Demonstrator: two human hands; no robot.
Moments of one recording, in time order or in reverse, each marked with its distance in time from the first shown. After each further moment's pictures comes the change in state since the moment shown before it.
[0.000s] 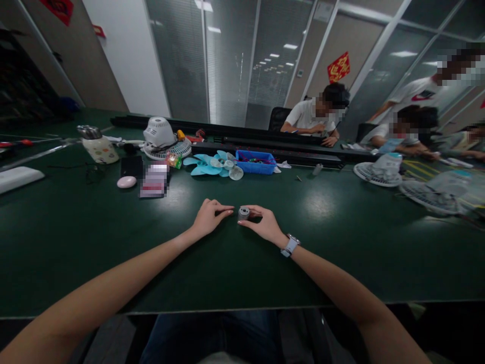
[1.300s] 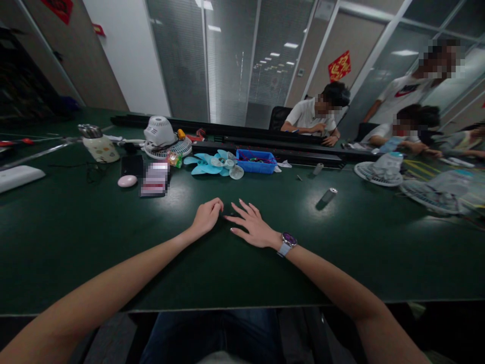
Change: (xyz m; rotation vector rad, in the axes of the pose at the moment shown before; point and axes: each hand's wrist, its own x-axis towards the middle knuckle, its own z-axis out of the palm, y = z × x) left_hand -0.003 0.008 -0.005 -0.201 0.096 -0.159; right_hand 0.000 -0.006 0.012 -0.694 -0.416 -0.268
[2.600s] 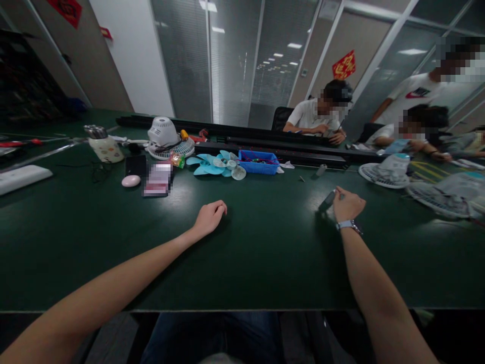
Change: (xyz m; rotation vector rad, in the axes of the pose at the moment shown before) left_hand 0.001 0.004 -0.001 0.037 -0.048 -0.015; right_hand -0.124 0.209 -0.101 -0.601 0.900 1.023
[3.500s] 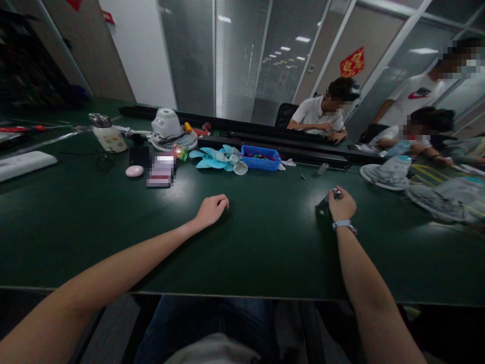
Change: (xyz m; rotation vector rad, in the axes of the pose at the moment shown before) left_hand 0.002 -0.010 0.004 0.007 -0.023 0.043; right_hand -0.009 0.001 0.007 0.174 -0.045 0.108
